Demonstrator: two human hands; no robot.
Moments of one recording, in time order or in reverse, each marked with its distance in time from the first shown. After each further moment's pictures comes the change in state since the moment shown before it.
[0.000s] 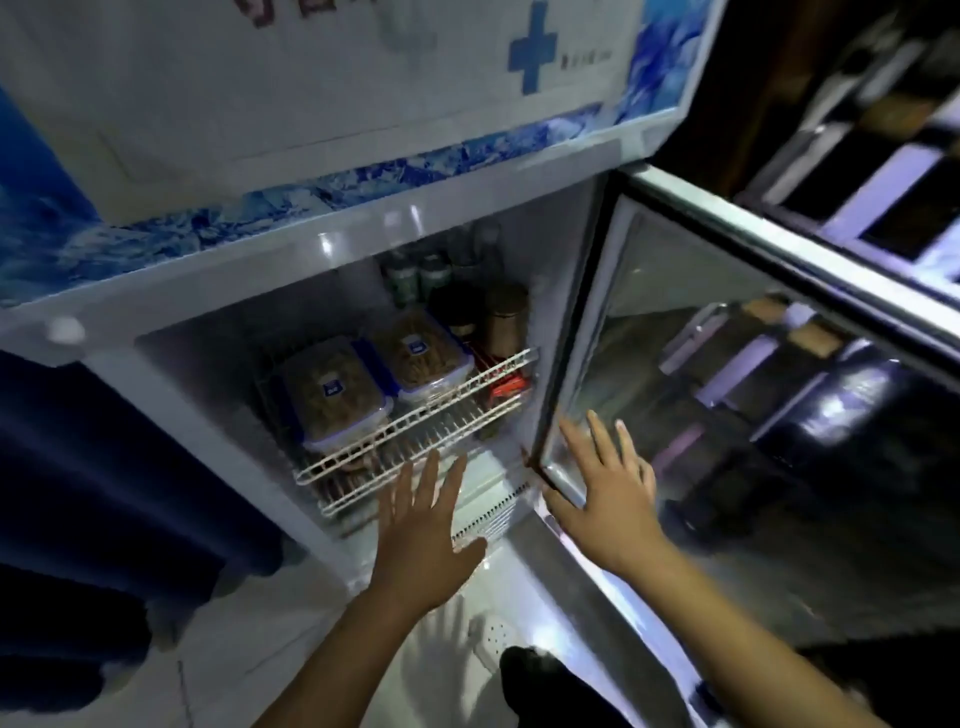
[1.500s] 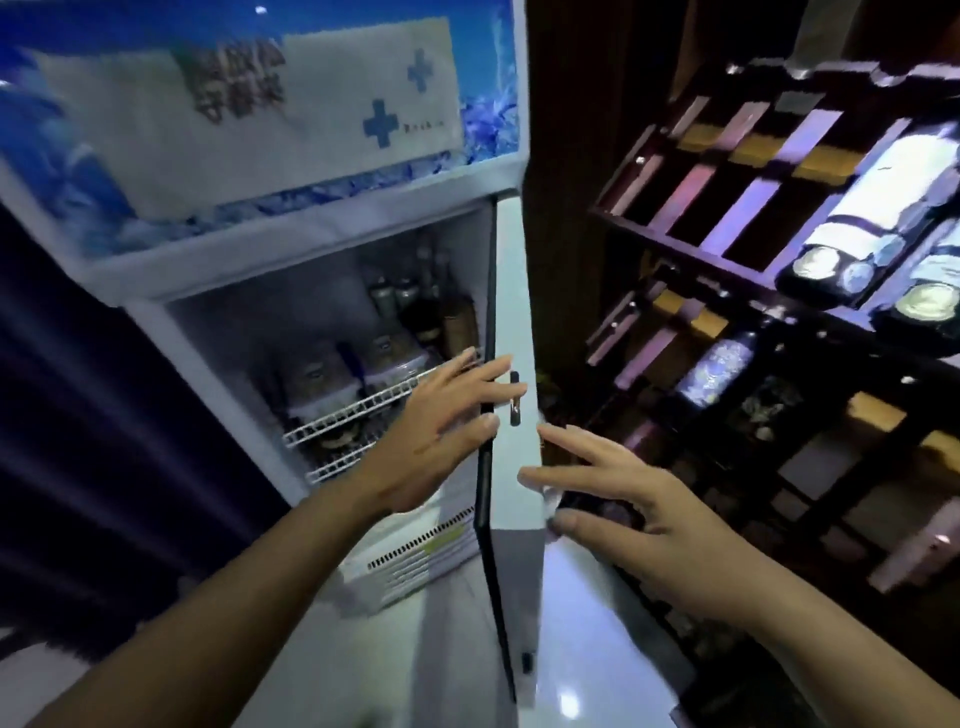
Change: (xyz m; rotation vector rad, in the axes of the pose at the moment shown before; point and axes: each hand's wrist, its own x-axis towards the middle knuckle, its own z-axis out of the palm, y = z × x) left_hand -0.110 0.234 -0.097 -0.446 0.141 0.500; right_hand -0.223 0.098 -0.193 0.628 -0.166 -0.499
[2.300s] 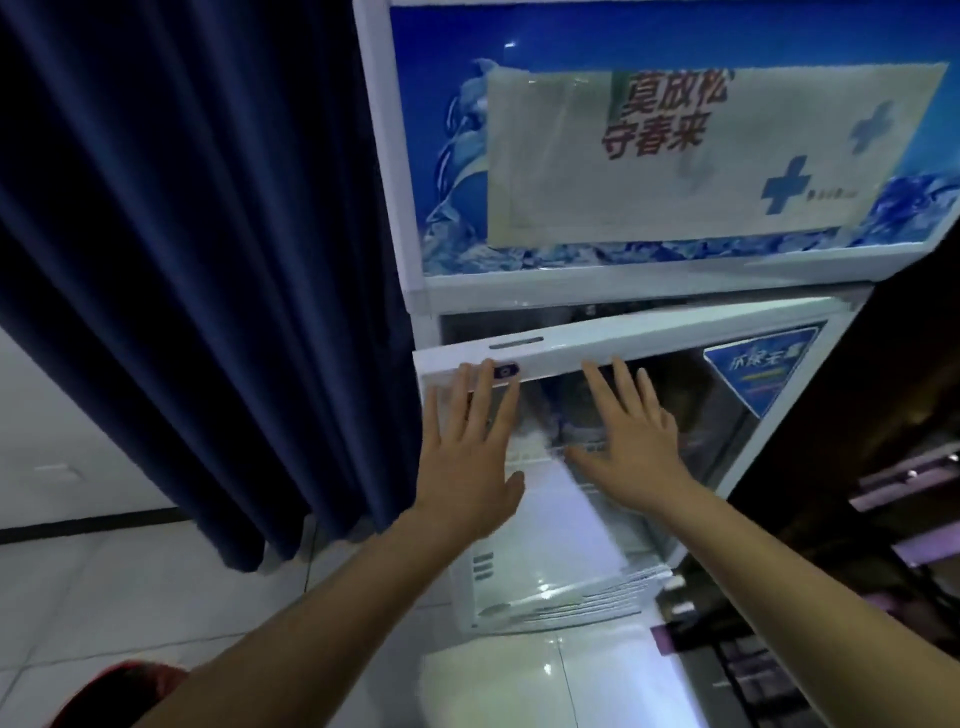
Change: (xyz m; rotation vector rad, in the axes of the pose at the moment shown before) left_hand -0.075 -0.176 -0.147 0.974 0.185 -0.645; right_hand 0.331 0.005 0.176 -0.650 -0.048 0.011
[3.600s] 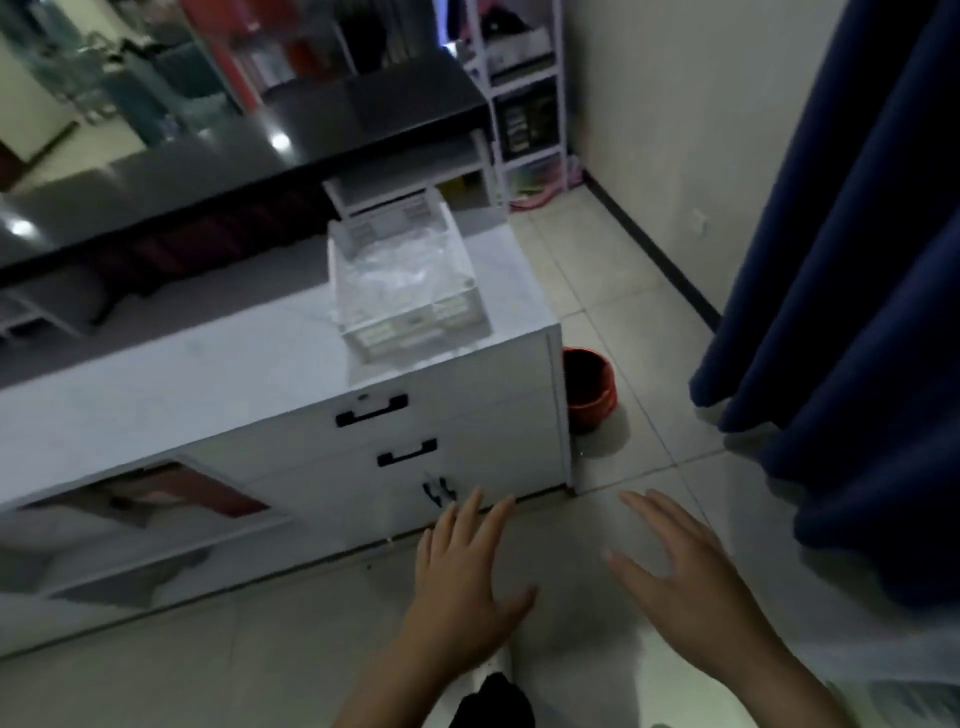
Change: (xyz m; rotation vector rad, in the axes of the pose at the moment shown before) left_hand -0.329 0.007 0.002 -0.460 -0.193 -1.686; right_hand -0.078 -0.212 0.159 0.230 -1.172 -0.861
